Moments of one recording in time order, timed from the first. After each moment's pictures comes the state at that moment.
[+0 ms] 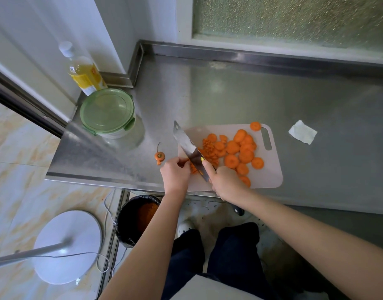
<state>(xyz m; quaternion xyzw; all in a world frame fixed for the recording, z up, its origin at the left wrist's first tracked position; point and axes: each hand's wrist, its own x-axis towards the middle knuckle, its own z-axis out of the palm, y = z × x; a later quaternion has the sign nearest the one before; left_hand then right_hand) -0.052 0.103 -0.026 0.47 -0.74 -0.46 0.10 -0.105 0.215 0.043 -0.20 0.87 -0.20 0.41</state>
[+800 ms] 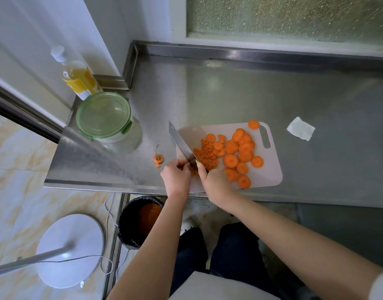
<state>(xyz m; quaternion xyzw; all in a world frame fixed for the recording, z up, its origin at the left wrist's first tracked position) -0.055 0.107 -0.026 0.49 -0.71 -0.49 0.10 -0.093 0.205 0.031 -0.17 0.88 -0.22 0.38</state>
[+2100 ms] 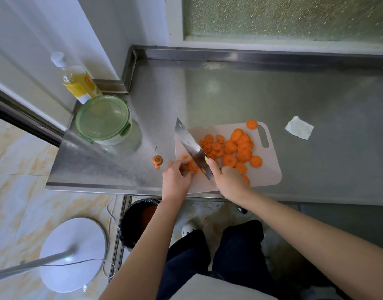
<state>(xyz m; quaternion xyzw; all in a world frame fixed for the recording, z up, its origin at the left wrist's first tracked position) -0.042 0.102 -0.035 0.35 -0.82 -0.45 0.09 -0.113 0.226 0.018 -0.14 0.90 -0.23 0.34</state>
